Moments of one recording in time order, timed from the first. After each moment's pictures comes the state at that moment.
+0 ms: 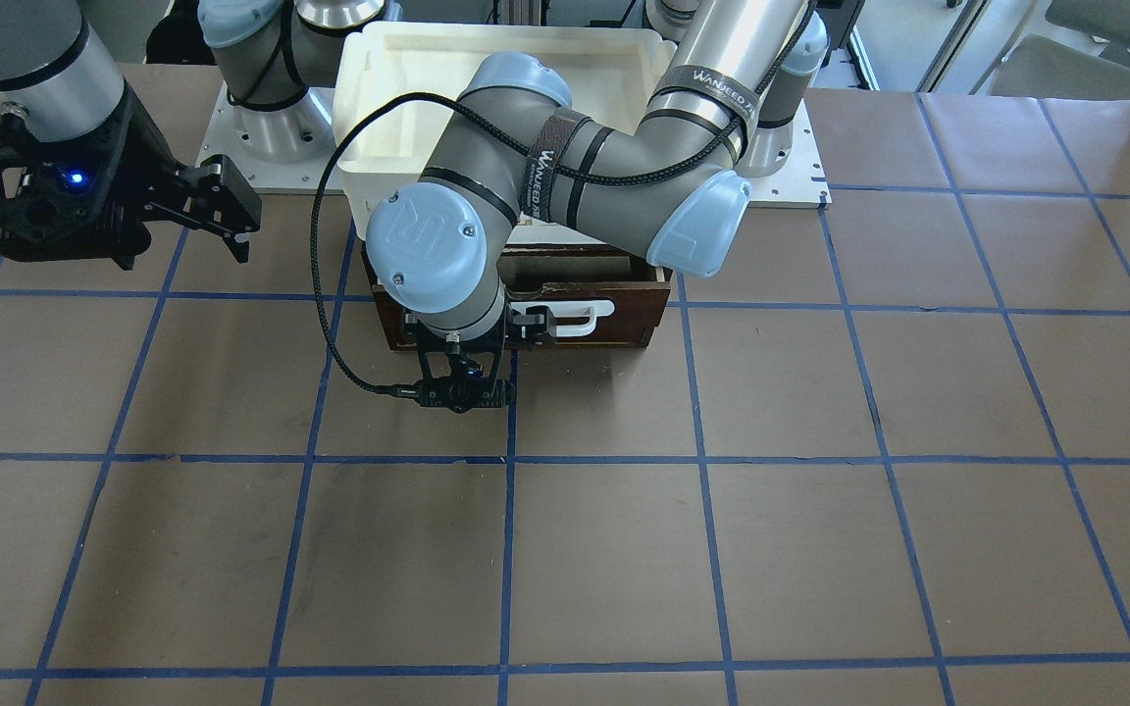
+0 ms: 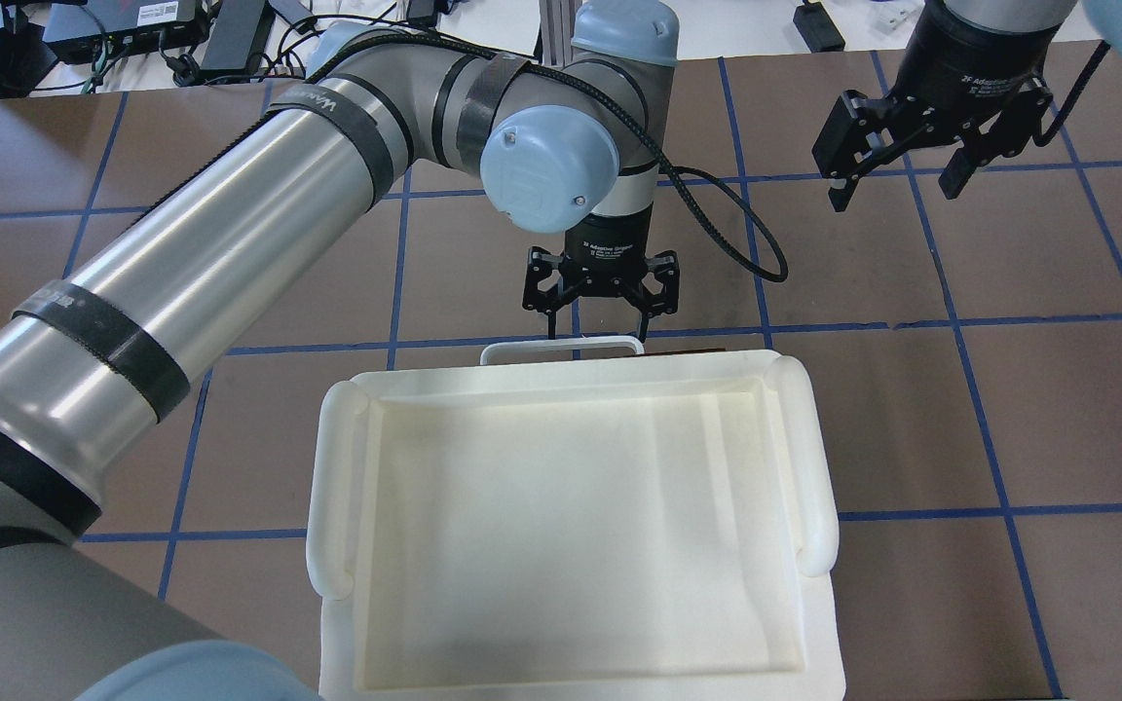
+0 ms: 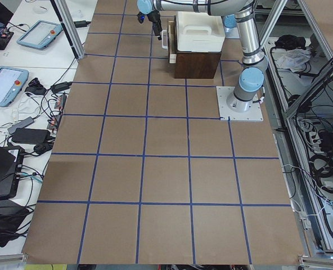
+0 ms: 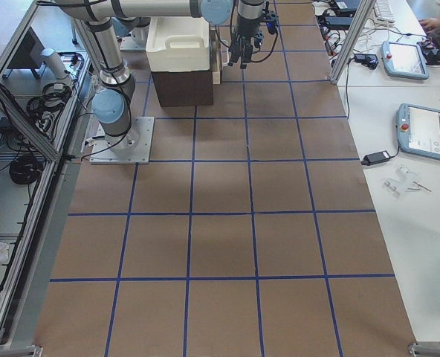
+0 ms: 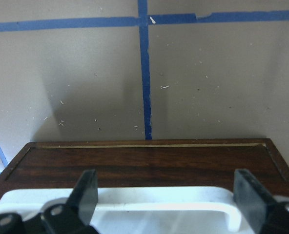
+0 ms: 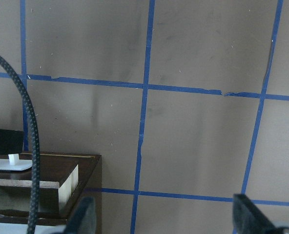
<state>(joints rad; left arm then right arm) -2.03 -2.10 -1.29 -1.66 1.51 -0.43 1.52 -1.51 1.47 -1.46 -1.57 -0.15</state>
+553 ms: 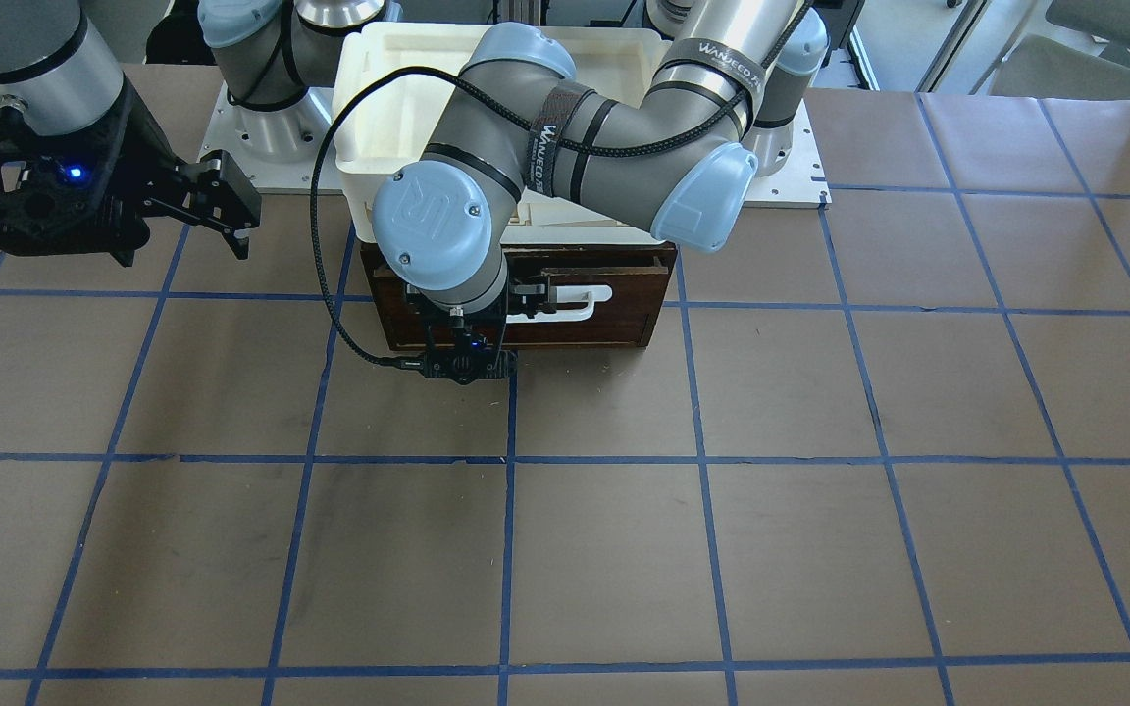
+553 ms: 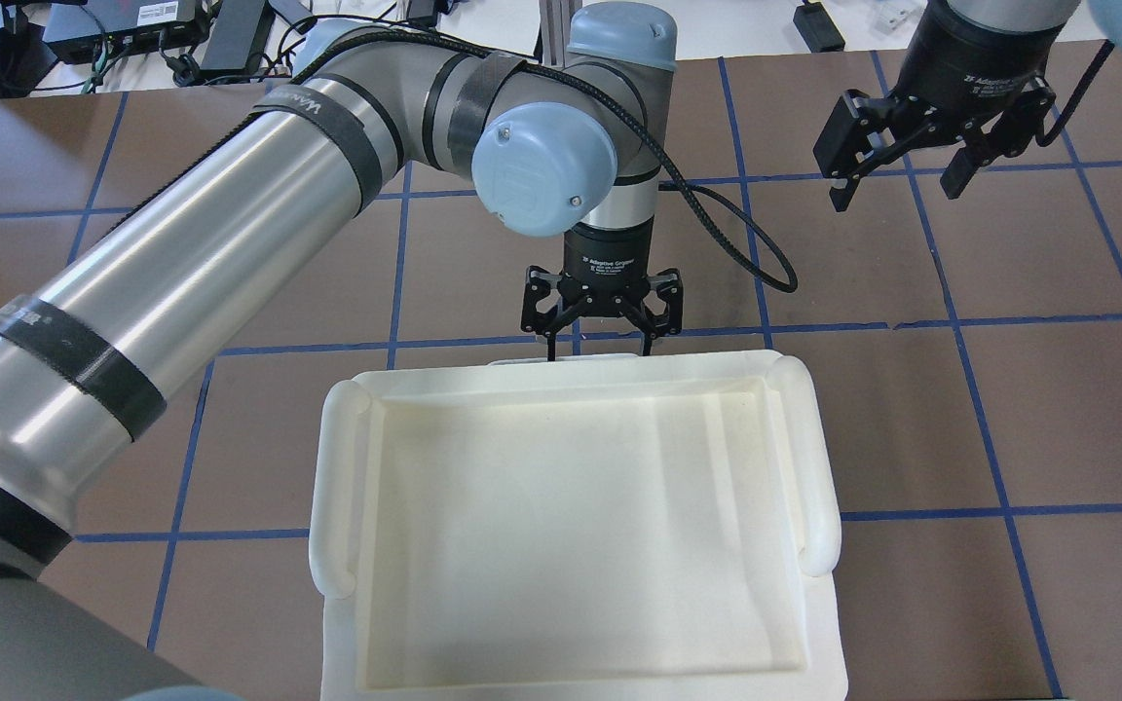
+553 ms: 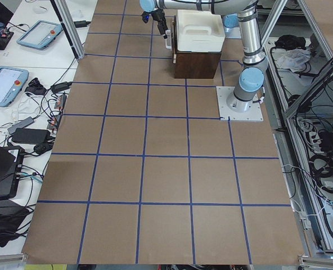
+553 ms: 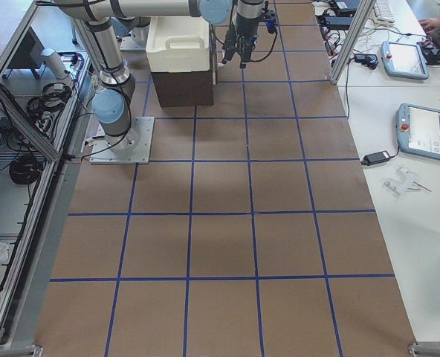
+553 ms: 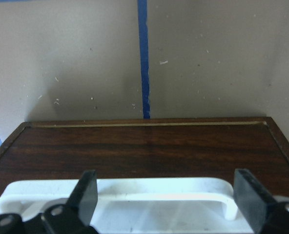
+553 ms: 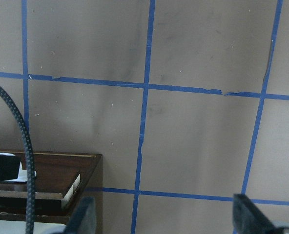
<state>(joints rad) -2.04 -2.07 -1.30 -1.74 1.47 -0.44 1.52 -1.52 1.47 -1.46 -1.57 -0.15</state>
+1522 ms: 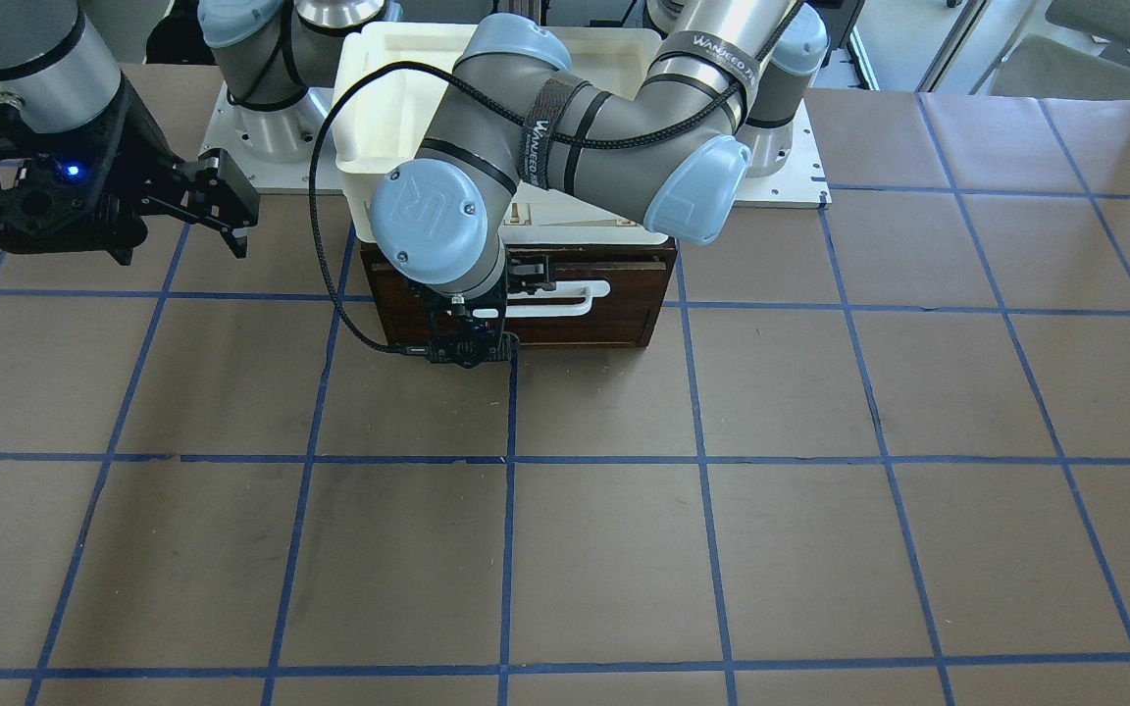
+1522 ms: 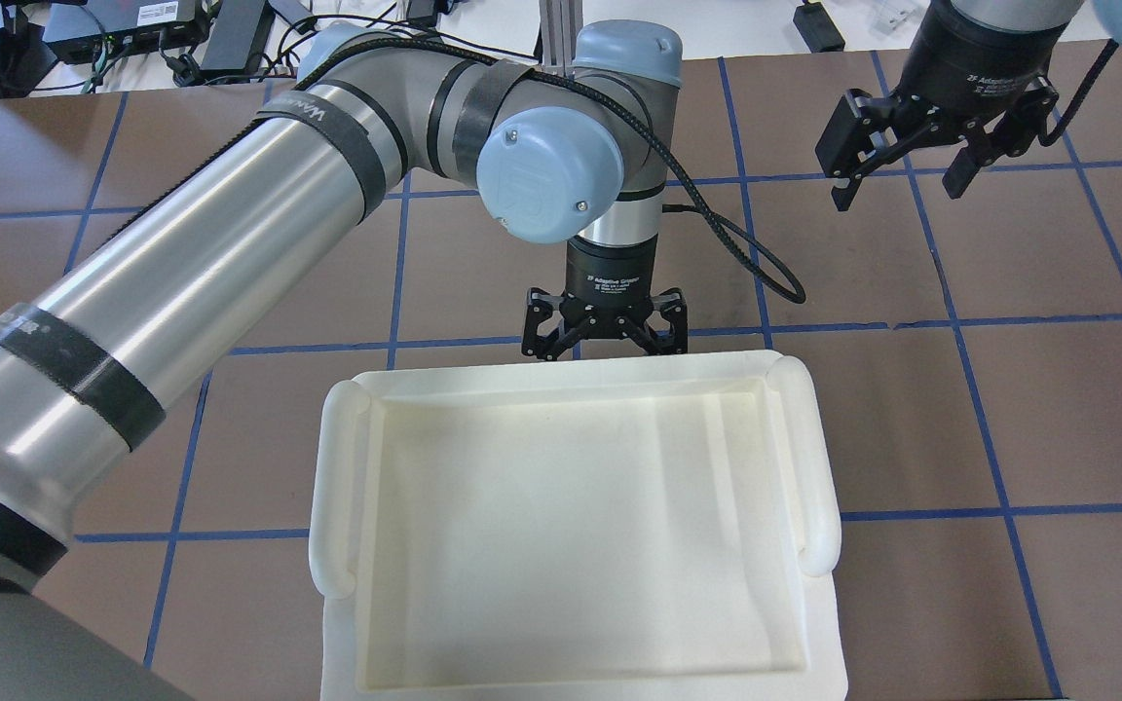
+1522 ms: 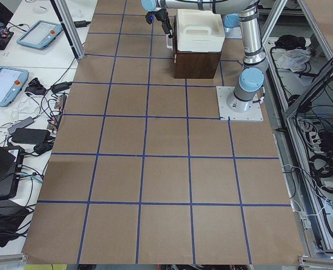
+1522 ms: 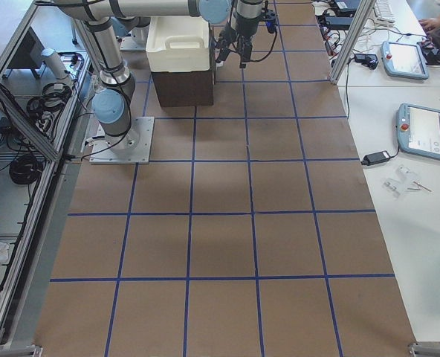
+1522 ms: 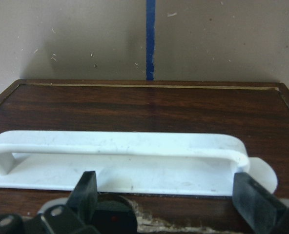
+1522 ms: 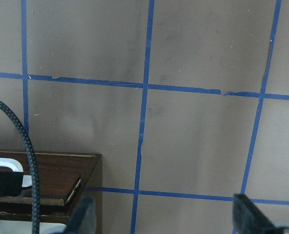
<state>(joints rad) -2.05 -2.06 -1.32 -1.81 1.44 -0.48 1.51 -1.52 1.47 -1.46 -1.57 -0.15</state>
